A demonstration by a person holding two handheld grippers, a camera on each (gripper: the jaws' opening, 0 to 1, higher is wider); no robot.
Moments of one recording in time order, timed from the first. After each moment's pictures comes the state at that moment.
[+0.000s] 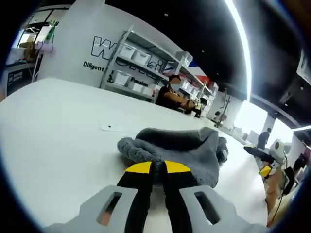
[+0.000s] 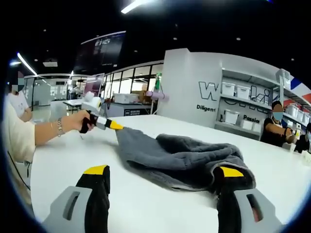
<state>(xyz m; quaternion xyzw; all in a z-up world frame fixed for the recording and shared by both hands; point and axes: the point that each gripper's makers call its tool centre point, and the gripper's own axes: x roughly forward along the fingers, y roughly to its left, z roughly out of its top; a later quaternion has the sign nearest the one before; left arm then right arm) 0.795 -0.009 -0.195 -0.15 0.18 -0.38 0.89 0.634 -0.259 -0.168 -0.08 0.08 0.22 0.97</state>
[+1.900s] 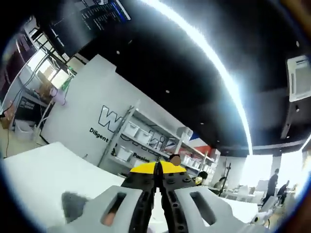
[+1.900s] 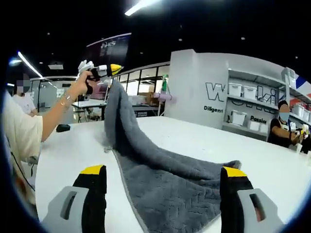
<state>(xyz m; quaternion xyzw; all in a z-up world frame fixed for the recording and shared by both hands) 0.791 0.088 0.047 -0.27 -0.11 -0.31 0.90 0.628 -0.240 -0.172 -0.08 0.08 0.25 0.96</state>
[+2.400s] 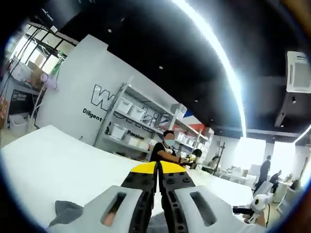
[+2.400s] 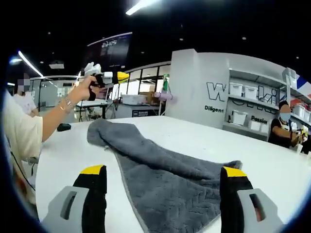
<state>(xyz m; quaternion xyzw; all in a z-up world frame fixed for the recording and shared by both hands) 0.797 0.035 -0.011 -0.23 -0.03 -0.36 0.91 0.628 -0.240 -0.172 -0.08 0.08 0.25 0.96</state>
